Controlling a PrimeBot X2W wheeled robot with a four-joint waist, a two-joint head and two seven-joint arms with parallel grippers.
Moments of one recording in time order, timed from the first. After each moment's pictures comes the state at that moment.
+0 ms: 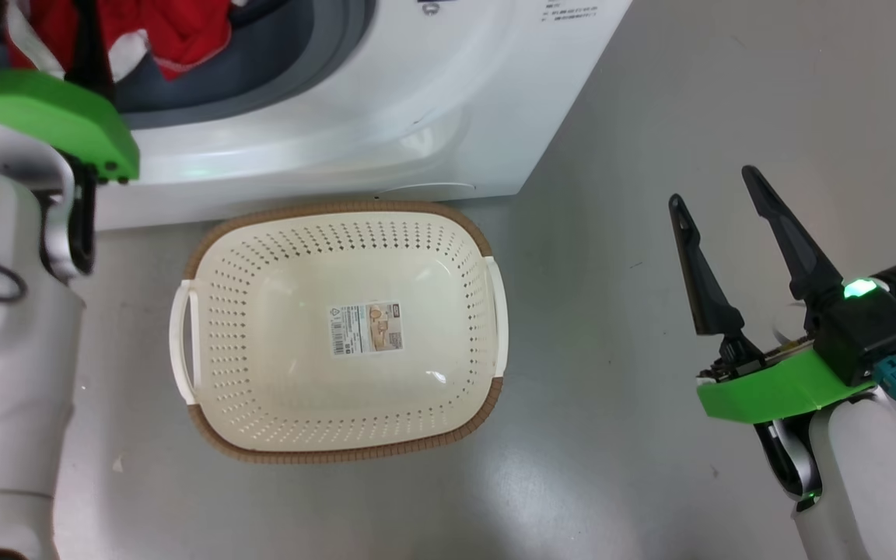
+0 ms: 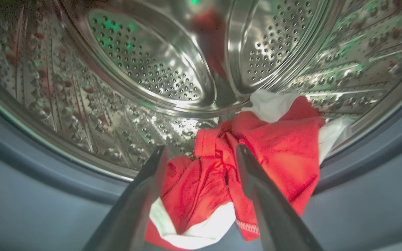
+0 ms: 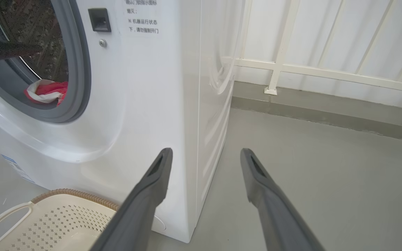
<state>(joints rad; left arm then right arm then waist) -1.05 0.22 -0.14 0.79 -0.29 0.04 -0.15 -0.31 -0.10 0.06 0.08 0.11 0.13 -0.26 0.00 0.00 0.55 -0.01</state>
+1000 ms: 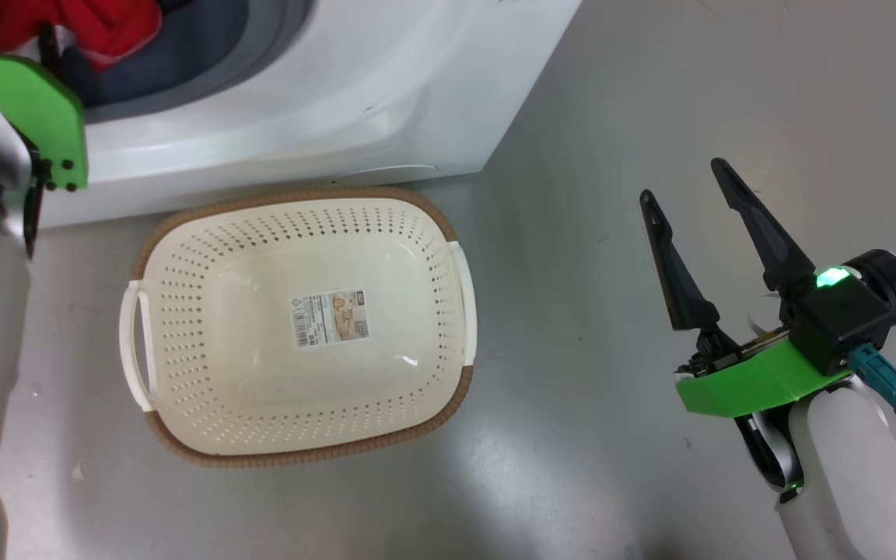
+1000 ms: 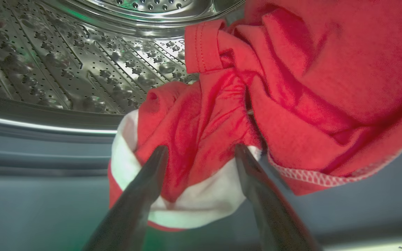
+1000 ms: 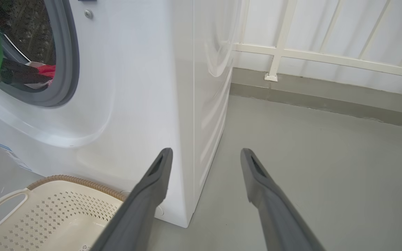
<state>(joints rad) -1.27 0.27 -0.30 1.19 -0.19 0.03 0.00 -0.35 -0.10 0.12 0.11 0.13 0.13 -0.26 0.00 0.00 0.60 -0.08</state>
